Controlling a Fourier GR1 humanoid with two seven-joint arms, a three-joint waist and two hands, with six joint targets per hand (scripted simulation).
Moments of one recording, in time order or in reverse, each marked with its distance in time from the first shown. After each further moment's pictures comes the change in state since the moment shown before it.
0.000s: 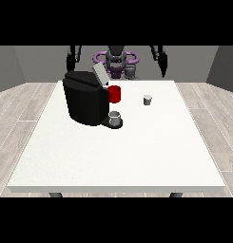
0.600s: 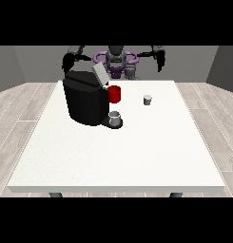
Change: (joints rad) left arm 0.015 0.035 -0.045 -0.017 -0.089 -0.049 -0.123; right arm 0.012 0.064 -0.050 0.023 0.006 -0.076 -0.088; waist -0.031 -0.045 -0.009
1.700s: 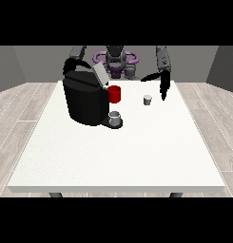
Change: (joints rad) left arm -0.372 0.141 0.131 0.497 -0.099 -0.044 0.076; right arm -0.097 0.059 0.052 -0.009 0.025 -0.034 -0.022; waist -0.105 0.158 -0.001
